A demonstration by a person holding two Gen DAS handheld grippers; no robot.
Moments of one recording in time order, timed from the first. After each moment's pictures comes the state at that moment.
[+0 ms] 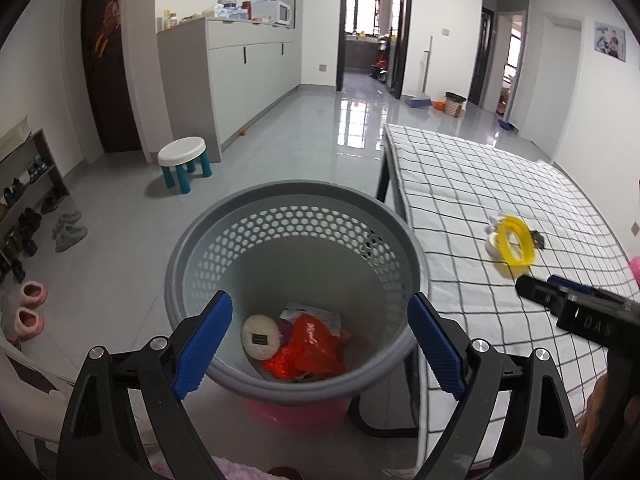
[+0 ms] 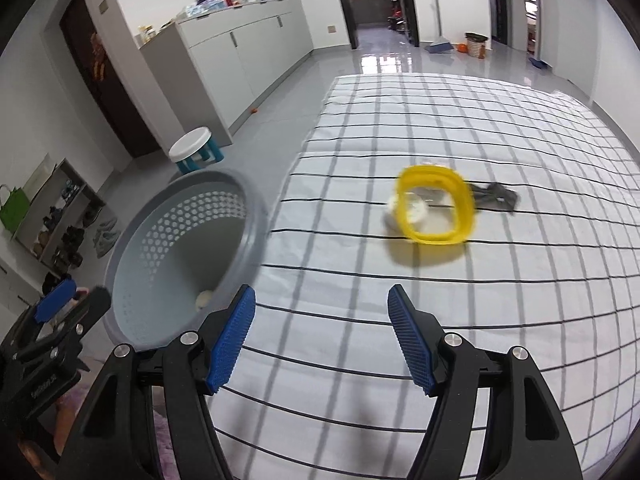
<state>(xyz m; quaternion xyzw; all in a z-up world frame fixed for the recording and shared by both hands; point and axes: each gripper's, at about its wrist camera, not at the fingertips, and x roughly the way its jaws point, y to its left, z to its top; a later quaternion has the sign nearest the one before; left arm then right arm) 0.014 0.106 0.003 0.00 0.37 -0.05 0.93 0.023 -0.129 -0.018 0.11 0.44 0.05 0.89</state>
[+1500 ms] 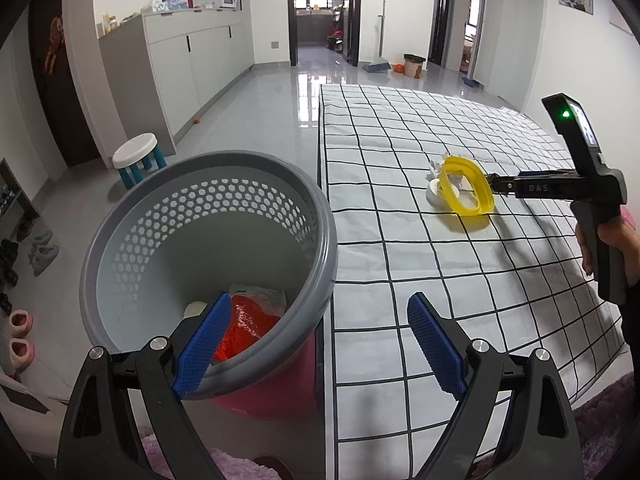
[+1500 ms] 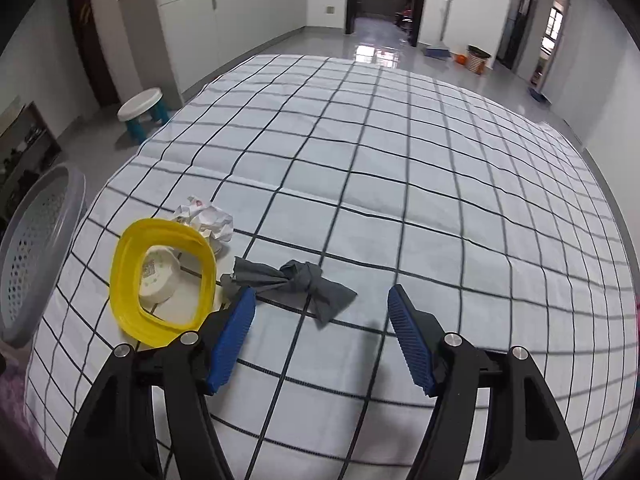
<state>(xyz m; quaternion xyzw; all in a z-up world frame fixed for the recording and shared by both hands) 0.022 0.022 -0.032 0.05 0.41 -0.11 0.90 0.131 -0.271 -0.067 -0.03 0.48 0.03 0.88</state>
